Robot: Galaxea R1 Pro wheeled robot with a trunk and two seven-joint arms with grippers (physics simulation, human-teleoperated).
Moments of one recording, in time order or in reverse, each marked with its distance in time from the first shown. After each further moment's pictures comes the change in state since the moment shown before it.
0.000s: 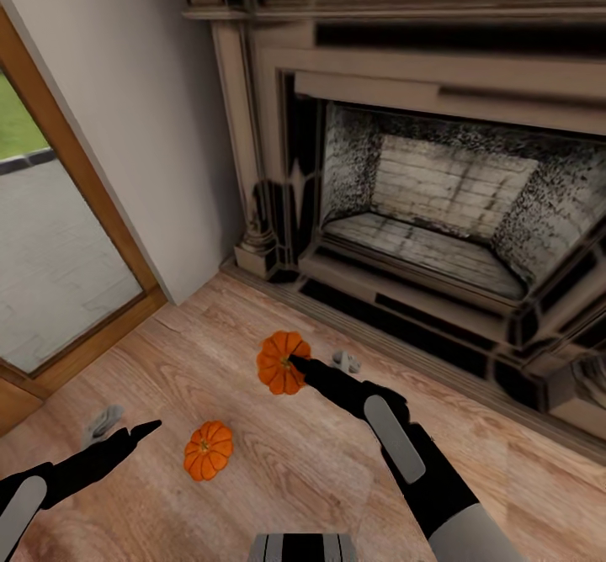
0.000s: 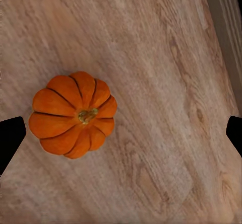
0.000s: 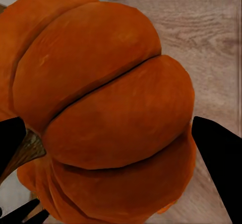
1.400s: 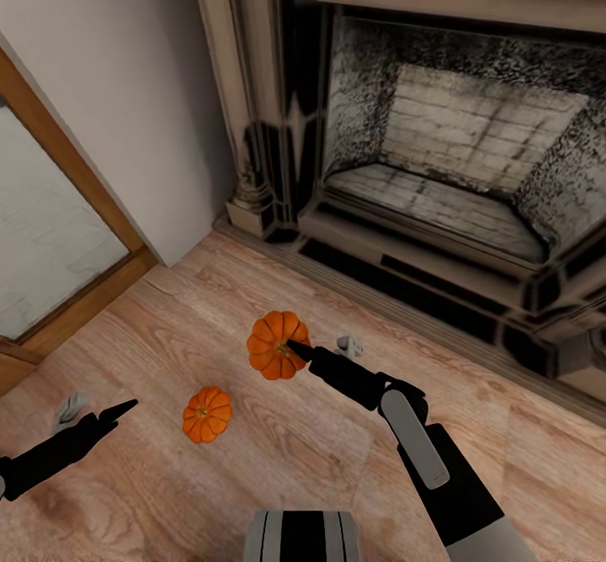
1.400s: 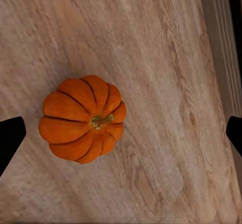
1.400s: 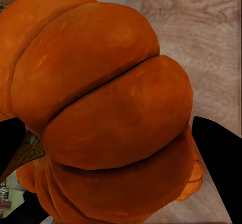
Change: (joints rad) left arm -0.017 0.073 0.104 0.036 0.002 0.001 -0.259; right arm 0.038 -0.037 -0.029 -0.193 -0.017 0.081 0.138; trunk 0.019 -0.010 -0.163
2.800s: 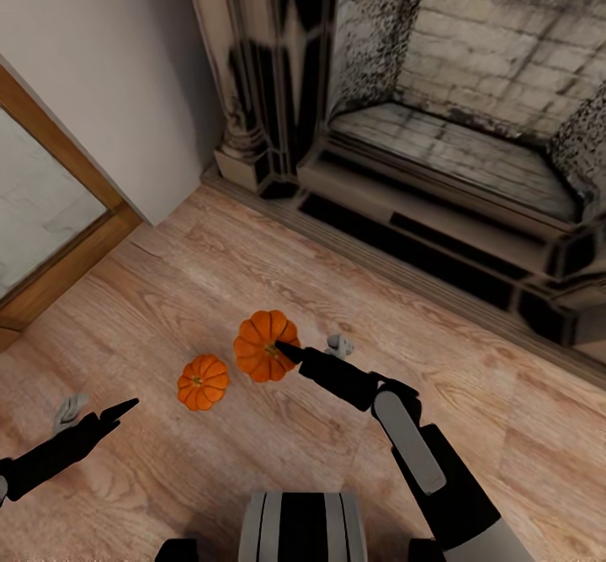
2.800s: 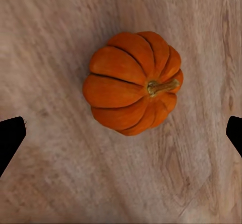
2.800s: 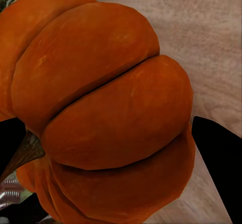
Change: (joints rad) left arm 0.000 -0.011 0.004 0.003 0.003 -0.015 -0.009; right arm 0.000 0.004 0.054 -0.045 0.000 0.002 0.002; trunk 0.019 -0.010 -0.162
